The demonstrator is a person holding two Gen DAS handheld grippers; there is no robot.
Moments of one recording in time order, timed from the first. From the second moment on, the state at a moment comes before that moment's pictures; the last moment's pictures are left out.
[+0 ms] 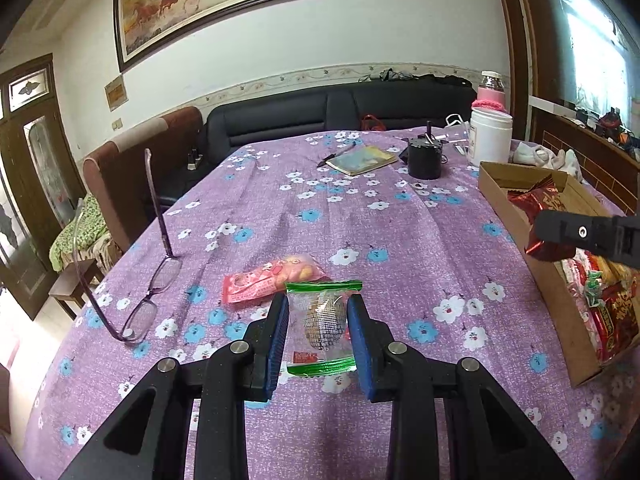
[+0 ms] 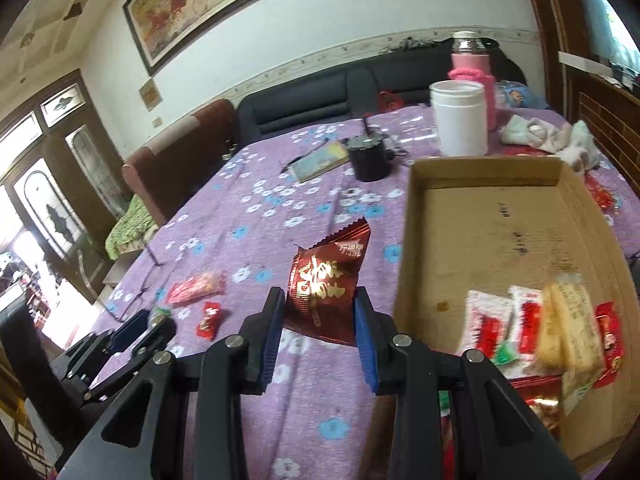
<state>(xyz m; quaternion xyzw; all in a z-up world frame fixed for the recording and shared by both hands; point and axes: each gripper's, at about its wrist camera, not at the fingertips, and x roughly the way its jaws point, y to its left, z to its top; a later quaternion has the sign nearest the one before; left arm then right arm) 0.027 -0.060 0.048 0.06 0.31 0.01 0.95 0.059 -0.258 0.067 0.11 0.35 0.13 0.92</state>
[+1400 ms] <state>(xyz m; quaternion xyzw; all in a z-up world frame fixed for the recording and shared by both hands) 0.039 -0.260 0.045 0.07 0.37 -0.20 0.91 0.092 -0.394 0.046 0.20 0.42 0.00 0.89</state>
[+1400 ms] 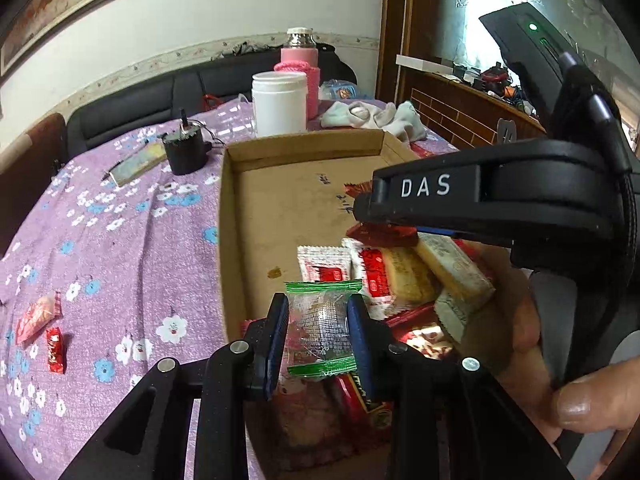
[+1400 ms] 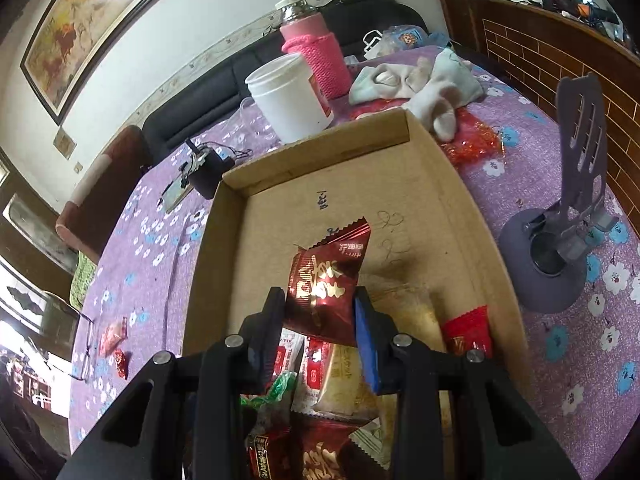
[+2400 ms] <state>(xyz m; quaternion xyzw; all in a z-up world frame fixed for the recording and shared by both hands) 0.020 -0.265 0.039 0.12 0.32 -0.18 0.92 0.096 -0.376 0.041 0.15 0.42 0.00 0.89</state>
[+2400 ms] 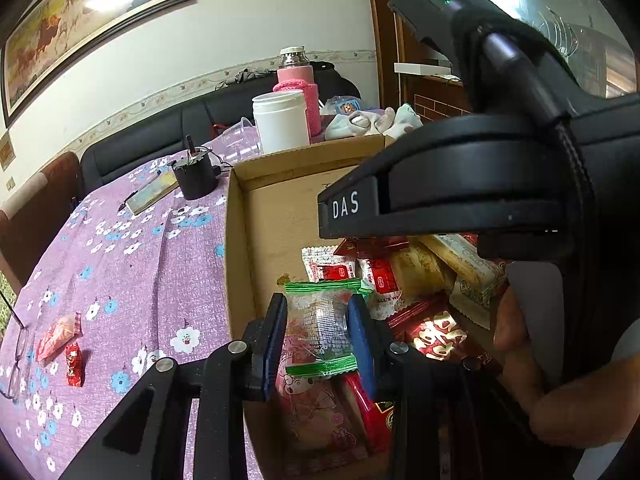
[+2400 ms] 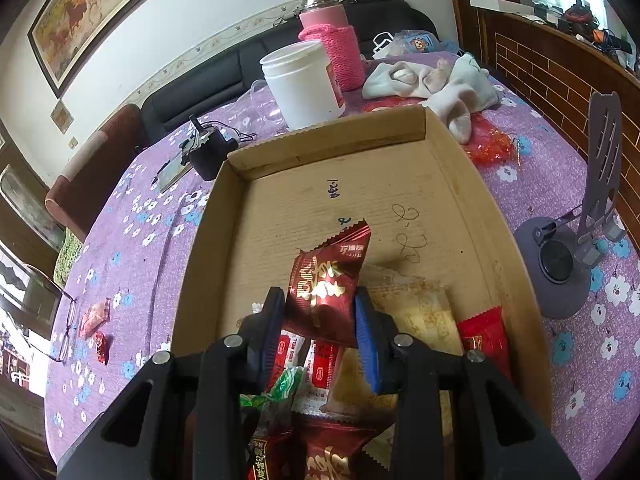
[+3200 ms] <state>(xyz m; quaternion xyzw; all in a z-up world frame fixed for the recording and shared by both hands) 0.023 -0.265 0.037 0.12 0.33 -0.19 0.92 0.096 -0.374 0.041 0.14 0.43 0.00 0.89</state>
